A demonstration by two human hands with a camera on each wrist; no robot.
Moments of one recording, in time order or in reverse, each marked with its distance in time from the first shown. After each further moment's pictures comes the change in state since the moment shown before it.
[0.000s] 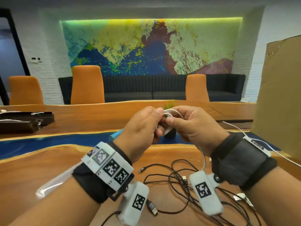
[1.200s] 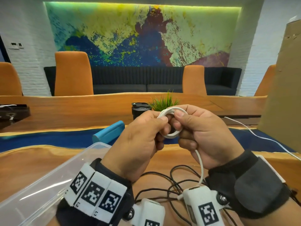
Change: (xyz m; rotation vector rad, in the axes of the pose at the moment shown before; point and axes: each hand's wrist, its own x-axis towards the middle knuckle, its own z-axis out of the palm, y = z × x) left_hand 0.037 -0.057 0.007 -0.229 0.015 -0.173; right_hand 0.039 0.074 -0.008 0.530 0.070 0.142
